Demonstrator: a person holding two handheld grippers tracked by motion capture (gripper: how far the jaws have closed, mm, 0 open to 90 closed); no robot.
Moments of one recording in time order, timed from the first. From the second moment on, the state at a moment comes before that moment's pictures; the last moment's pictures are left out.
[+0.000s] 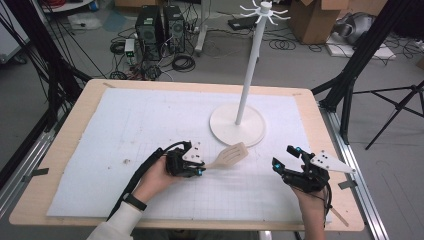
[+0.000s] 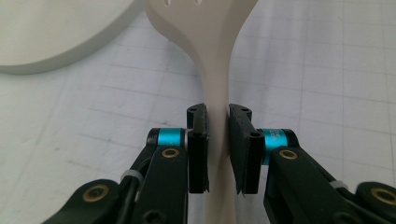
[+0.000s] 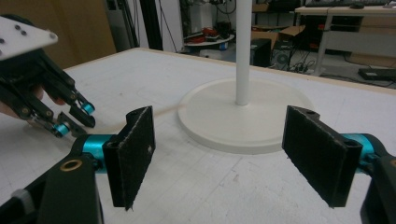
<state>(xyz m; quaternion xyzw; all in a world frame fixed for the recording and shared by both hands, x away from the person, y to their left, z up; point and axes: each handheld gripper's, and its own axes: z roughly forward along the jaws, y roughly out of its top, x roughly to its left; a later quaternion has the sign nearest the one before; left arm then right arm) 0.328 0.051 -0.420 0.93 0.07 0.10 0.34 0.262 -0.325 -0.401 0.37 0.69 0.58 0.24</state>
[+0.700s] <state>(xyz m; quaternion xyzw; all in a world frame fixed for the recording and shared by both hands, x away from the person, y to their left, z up) 0.328 0.075 -0.402 0.89 0.15 0.09 0.42 0.261 -0.325 -0.401 0.37 0.69 0.58 0.24</state>
